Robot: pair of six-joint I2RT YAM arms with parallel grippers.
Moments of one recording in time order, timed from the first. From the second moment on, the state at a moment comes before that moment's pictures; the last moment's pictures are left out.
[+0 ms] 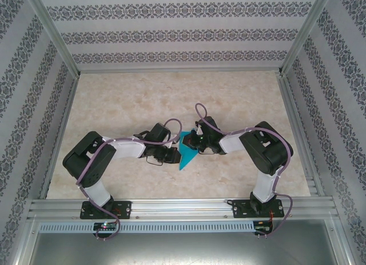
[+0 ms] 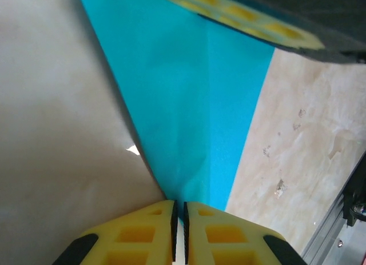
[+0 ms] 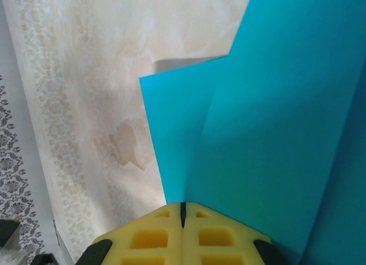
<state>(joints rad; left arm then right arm) -0.65 1.69 0.76 -0.13 0.54 -0.52 0.57 1.84 0.72 0.34 -0.47 1.05</state>
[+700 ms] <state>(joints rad) -0.65 1.65 0.82 -0.10 0.54 -0.57 0.56 1.83 0.71 0.35 -0.48 1.04</state>
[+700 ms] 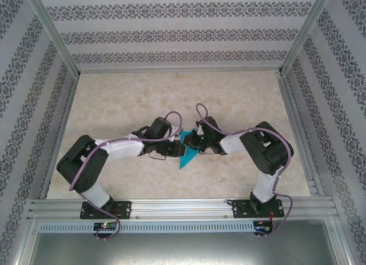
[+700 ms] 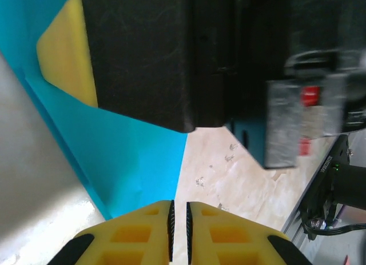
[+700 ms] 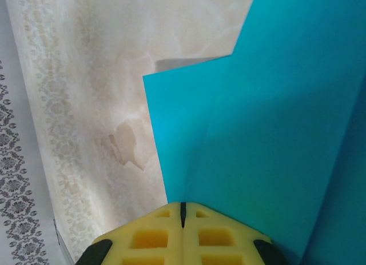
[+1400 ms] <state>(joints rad) -0.68 1.74 0.79 -0.02 0.61 -0.58 0.56 1.83 0.70 0.35 -0.48 1.04</state>
